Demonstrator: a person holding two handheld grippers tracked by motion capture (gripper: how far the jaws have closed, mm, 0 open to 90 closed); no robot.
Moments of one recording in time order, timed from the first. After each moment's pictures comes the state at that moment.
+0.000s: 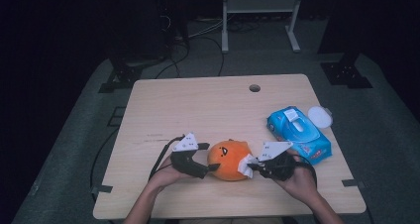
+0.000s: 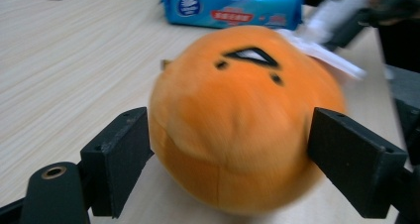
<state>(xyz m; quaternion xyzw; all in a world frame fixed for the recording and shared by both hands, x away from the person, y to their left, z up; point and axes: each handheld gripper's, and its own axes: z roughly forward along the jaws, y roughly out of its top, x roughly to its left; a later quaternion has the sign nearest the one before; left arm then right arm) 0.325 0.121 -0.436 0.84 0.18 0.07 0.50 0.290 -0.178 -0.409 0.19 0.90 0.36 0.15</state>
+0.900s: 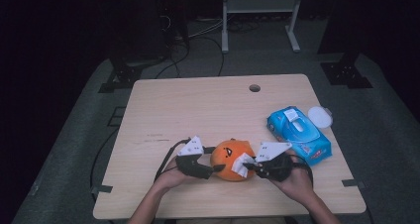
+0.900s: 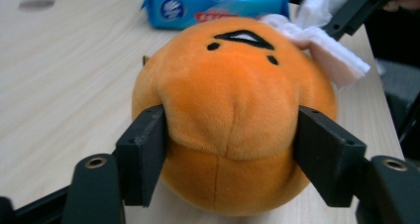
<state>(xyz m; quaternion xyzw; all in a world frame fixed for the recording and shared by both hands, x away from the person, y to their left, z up) 0.321 0.105 -0.441 0.84 0.15 0.08 0.51 0.281 -0.163 -0.397 0.17 0.90 0.38 0.17</state>
